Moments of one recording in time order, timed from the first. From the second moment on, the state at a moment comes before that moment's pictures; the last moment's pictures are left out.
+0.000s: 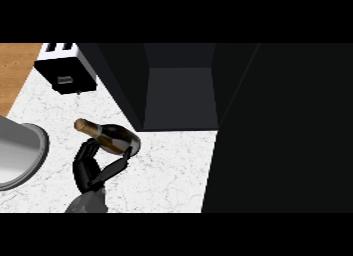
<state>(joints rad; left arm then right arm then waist) -0.22 0.06 -0.07 -0.72 0.65 0.43 -0.98 -0.63 -0.27 0.02 -2.49 -0.08 -0.19 1.04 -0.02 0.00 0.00</state>
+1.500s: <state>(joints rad) -0.29 0.12 -0.44 -1.45 0.38 0.34 -0.41 -0.59 -0.27 -0.01 -2.47 -0.10 -0.17 1.01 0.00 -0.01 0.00</state>
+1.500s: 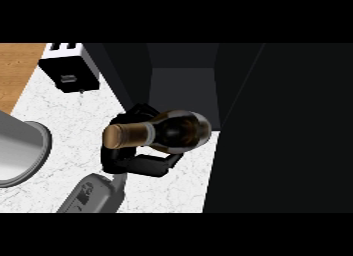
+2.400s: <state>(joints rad) -0.63 0.01 -0.33 -1.39 0.25 0.53 -0.08 -0.57 -0.27 -0.06 -2.46 -0.13 -0.14 1.00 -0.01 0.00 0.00</state>
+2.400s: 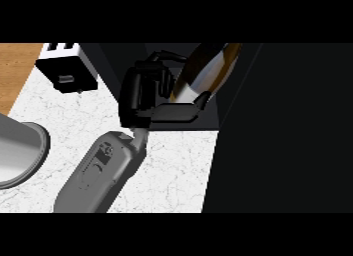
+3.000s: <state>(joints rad) -0.73 0.01 -0.31 -1.13 0.17 0.54 -0.20 -0.55 -0.26 -0.08 -2.45 -0.16 -0.11 0.98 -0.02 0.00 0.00</state>
